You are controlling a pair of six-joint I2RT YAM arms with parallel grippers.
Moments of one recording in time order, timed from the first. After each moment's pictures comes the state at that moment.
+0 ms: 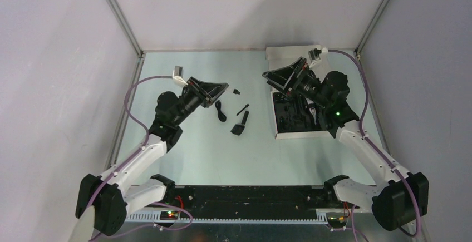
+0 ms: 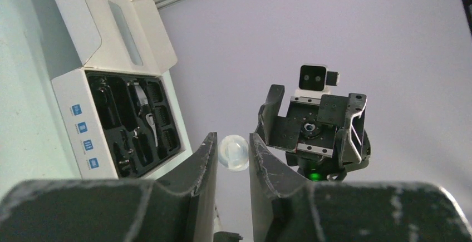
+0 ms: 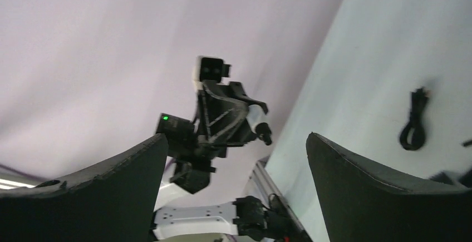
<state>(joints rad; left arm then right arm) -0.42 1.04 0.64 0.49 0.33 -1.26 0.38 1.11 0.91 0.30 -0.54 1.11</state>
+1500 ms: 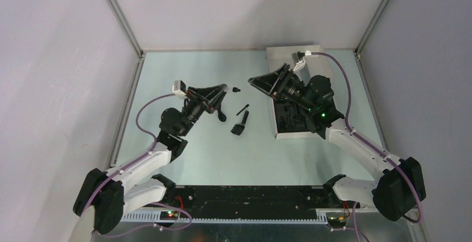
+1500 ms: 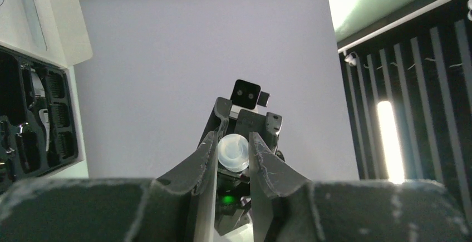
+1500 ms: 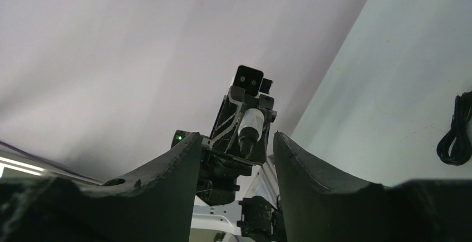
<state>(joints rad) -0.51 1.05 0.47 0.85 0.14 -1.67 0.53 1.19 0.90 0.48 -0.45 1.16</state>
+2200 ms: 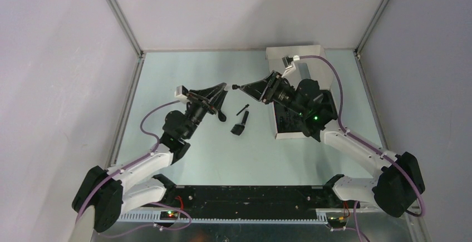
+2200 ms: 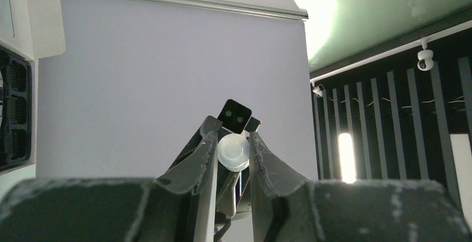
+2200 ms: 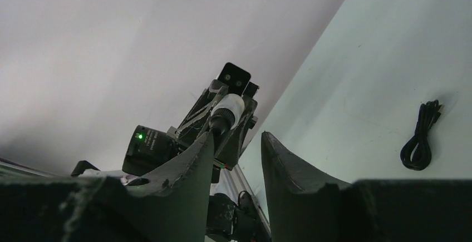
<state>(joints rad) -0.59 1.05 0.44 0.86 -0.03 -1.84 0.64 1.22 0.90 0.45 -0.34 0.95</state>
